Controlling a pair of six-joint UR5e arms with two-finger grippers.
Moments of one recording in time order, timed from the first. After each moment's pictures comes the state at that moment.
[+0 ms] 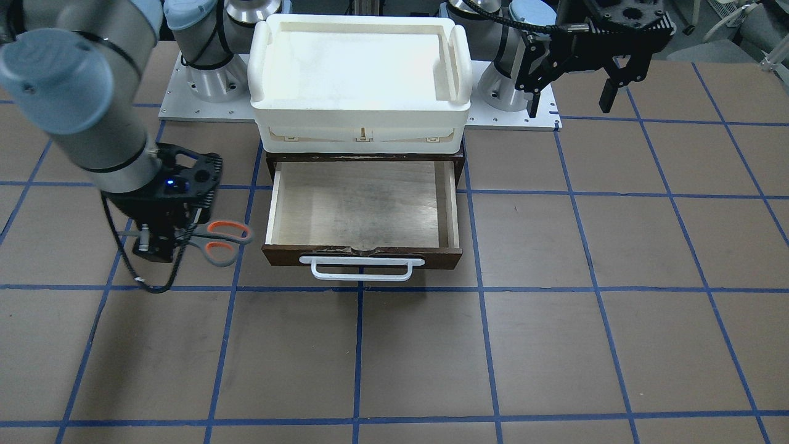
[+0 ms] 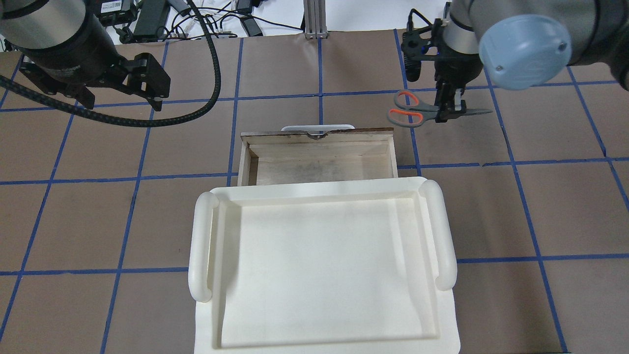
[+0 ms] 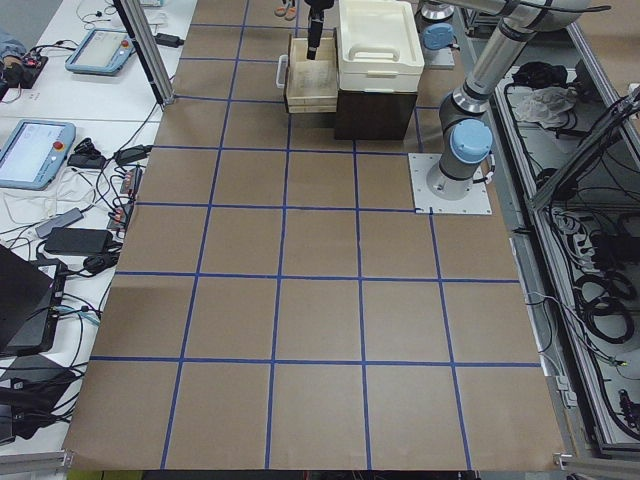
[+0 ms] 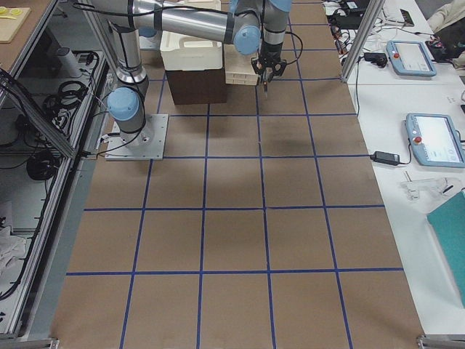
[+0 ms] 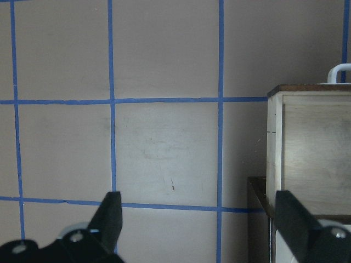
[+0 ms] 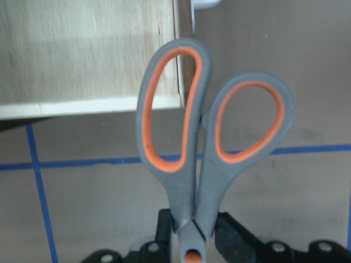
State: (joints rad) left arm -1.61 -1.45 -1.54 -1.57 1.71 -0.02; right arm 1.68 -1.38 1.57 -1.74 -1.62 -1.39
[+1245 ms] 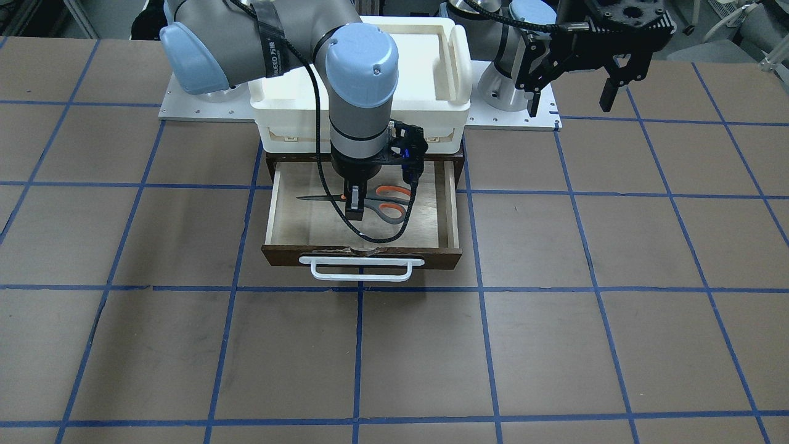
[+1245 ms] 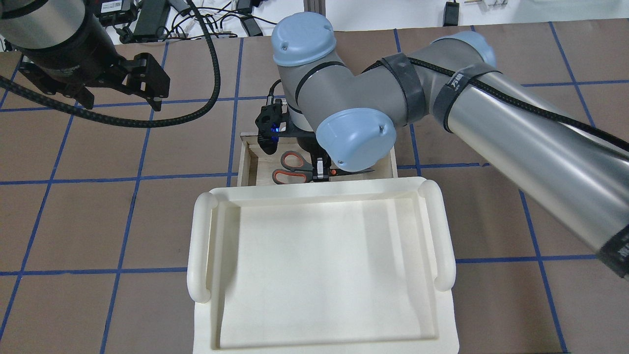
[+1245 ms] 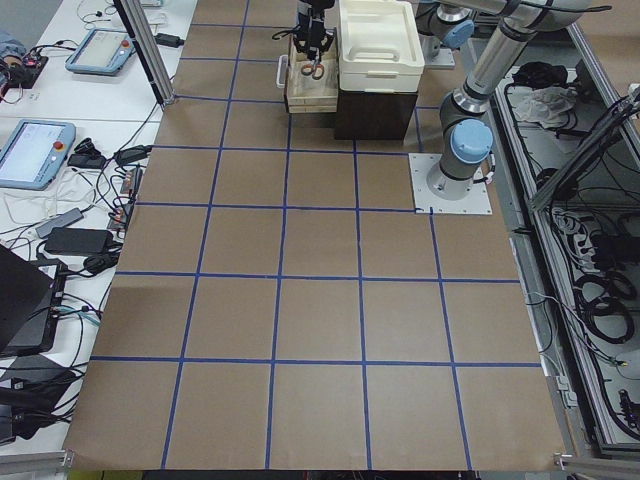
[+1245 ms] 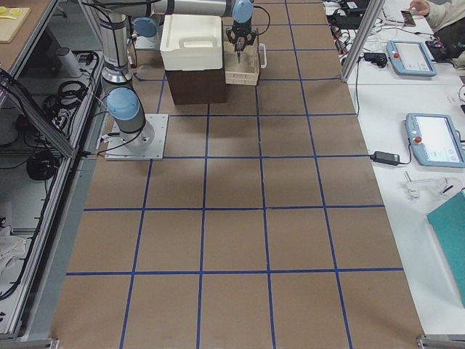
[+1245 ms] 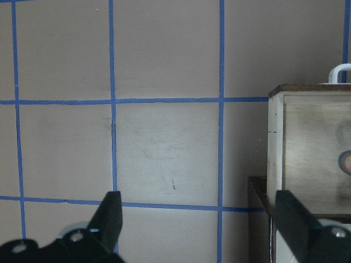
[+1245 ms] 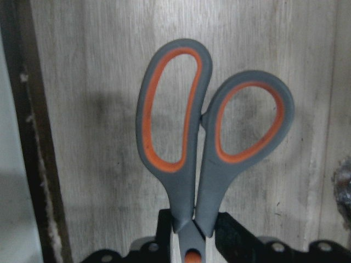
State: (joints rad) left arm -1.61 -1.45 -1.54 -1.57 1.72 -0.02; right arm 2.02 -1.27 1.57 -1.78 -1.59 -1.10
